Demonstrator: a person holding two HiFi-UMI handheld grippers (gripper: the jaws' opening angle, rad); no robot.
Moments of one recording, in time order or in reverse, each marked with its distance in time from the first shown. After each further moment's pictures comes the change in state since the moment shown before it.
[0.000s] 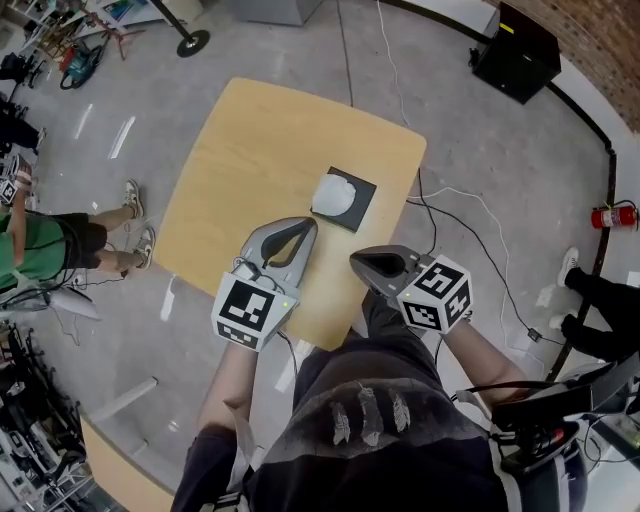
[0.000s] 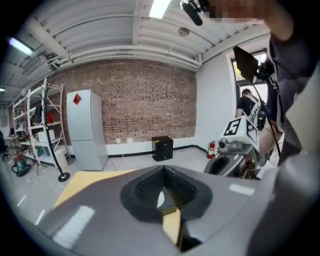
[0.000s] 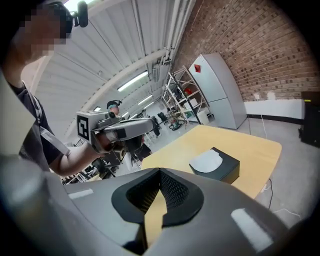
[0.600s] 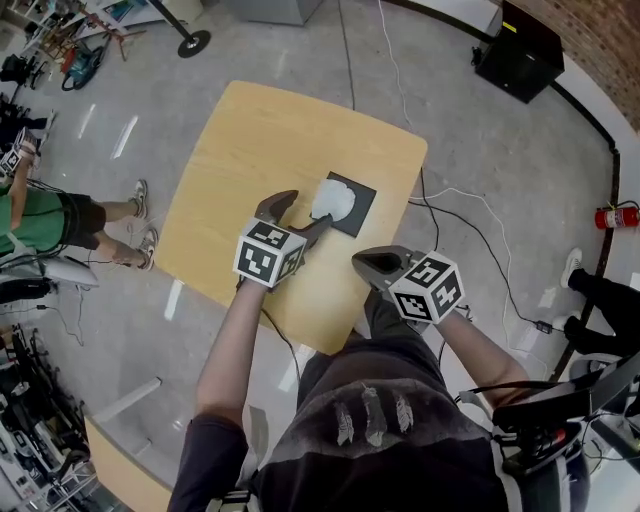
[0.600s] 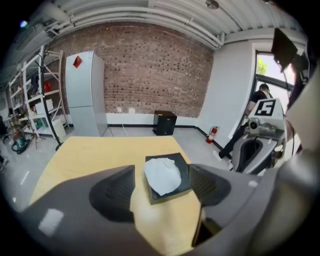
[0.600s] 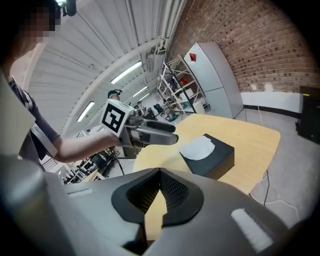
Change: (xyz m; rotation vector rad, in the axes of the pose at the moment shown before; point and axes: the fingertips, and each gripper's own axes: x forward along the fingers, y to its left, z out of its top) left arm 0.080 0.047 -0.100 -0.147 0.316 -0.050; right arm 0.023 -0.030 -0.031 0.033 0.113 -0.031
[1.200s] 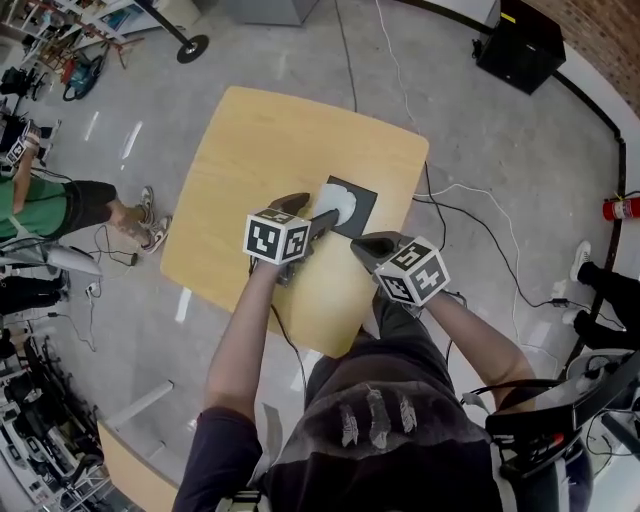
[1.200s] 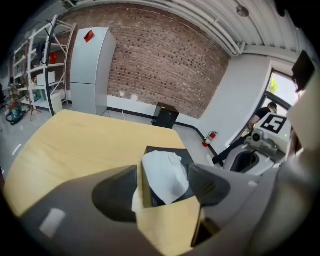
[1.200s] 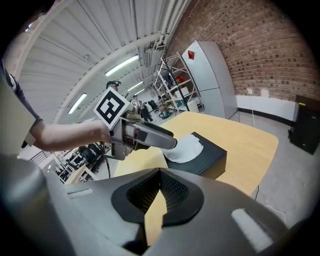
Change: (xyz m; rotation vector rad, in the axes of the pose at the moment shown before) left arm 0.047 0.012 -0.016 -0.192 0.083 -0.081; right arm 0.028 -0.046 0.001 -0.029 0.044 -0.106
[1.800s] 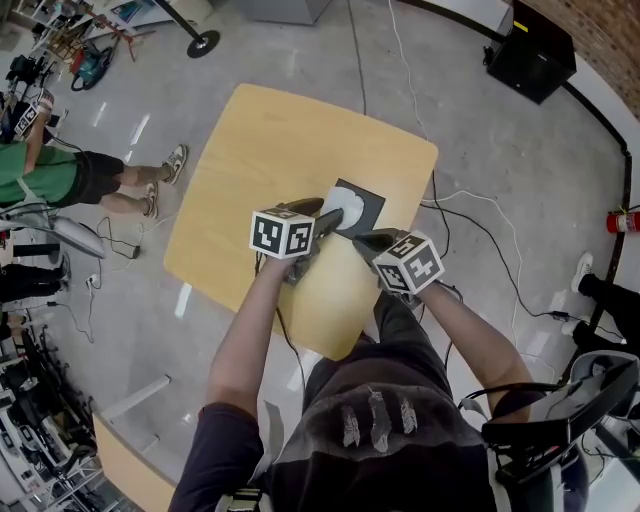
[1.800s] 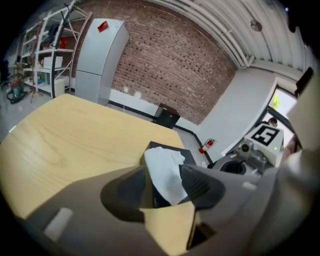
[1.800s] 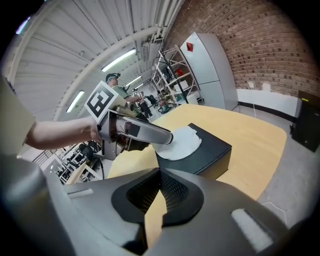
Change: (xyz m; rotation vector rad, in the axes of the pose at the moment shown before) left arm 0.009 0.005 -0.008 -0.121 -0.017 -0.060; right arm 0.028 -0.017 -0.008 0.008 0.065 0.003
